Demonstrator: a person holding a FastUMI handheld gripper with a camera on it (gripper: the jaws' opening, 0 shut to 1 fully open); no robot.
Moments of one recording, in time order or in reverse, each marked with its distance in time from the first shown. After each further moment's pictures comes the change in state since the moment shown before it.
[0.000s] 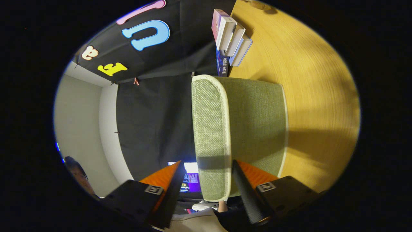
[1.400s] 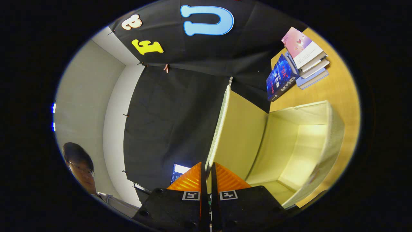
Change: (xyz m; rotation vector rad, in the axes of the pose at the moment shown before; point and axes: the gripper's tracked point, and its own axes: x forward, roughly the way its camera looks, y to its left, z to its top) arm 0.094 0.190 -0.011 -0.295 -0.069 0.102
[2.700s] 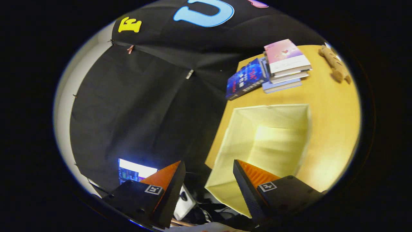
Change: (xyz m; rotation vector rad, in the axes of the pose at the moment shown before) arm -0.013 -0.082 -0.021 -0.178 0.040 -0.613
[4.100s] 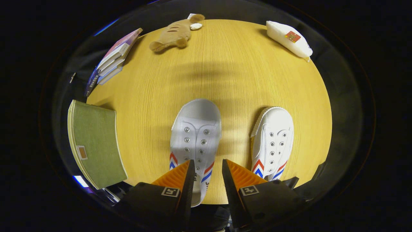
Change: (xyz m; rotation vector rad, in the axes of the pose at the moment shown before) arm -0.197 -0.376 -0.065 0.201 0.203 -0.873
